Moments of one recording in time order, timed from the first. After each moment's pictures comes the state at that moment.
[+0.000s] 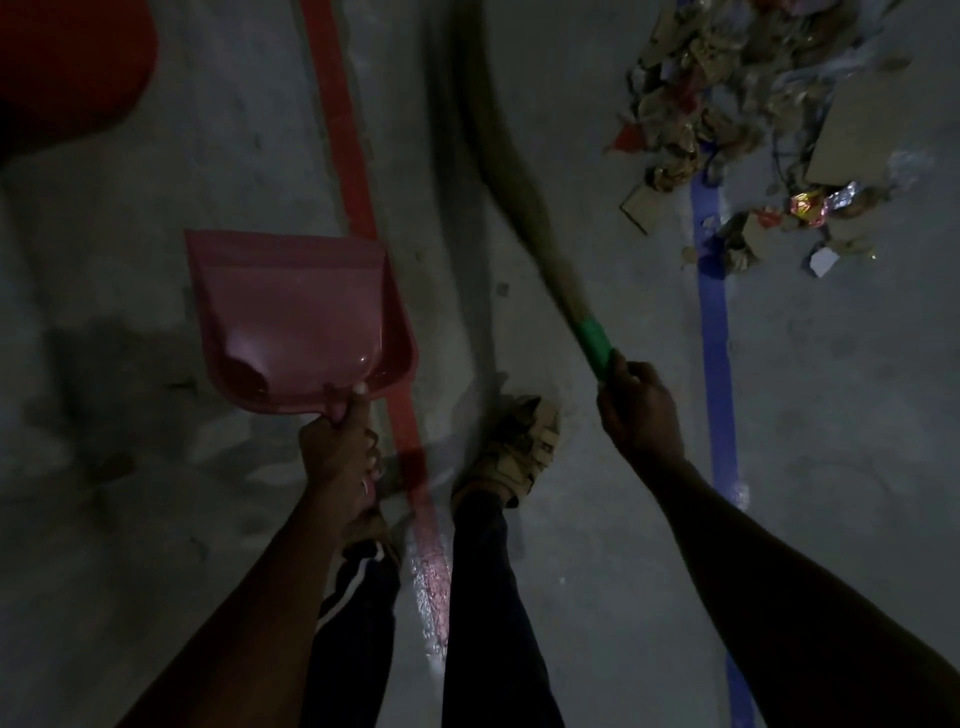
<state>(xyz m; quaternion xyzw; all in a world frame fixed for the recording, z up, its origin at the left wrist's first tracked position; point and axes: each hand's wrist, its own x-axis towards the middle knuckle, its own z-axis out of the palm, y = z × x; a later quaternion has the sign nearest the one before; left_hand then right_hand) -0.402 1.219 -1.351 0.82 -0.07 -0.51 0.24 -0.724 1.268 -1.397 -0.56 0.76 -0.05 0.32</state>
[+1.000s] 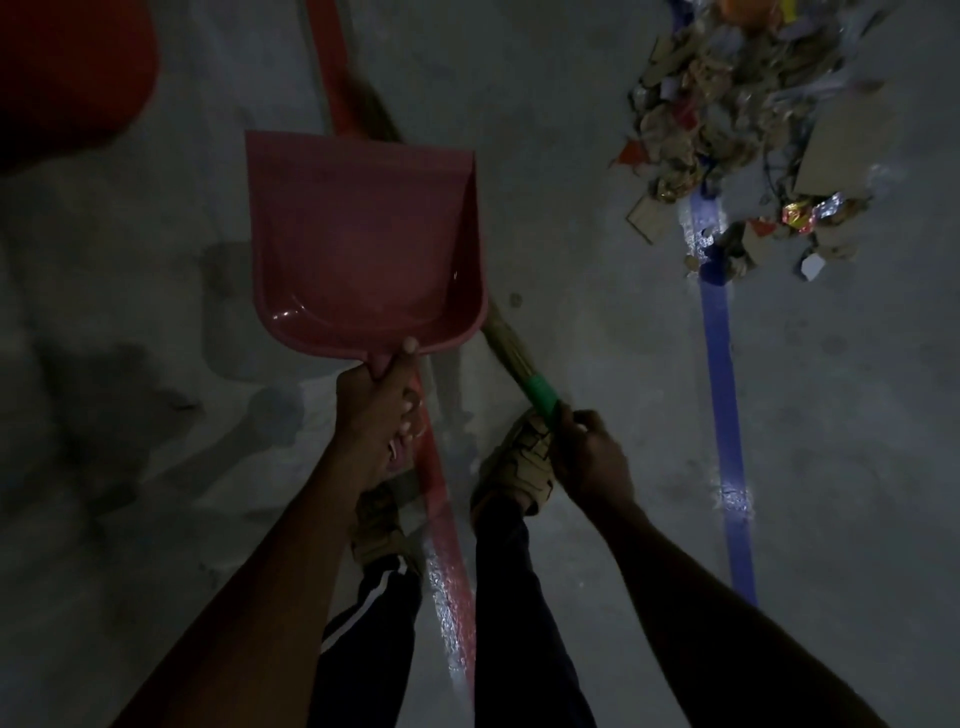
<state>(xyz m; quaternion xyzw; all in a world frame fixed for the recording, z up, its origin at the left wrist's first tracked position) -0.390 1.151 -1.322 0.74 -0.19 -0.62 0.20 -0.619 1.299 -1.399 -0.55 0.75 0.08 0.35</state>
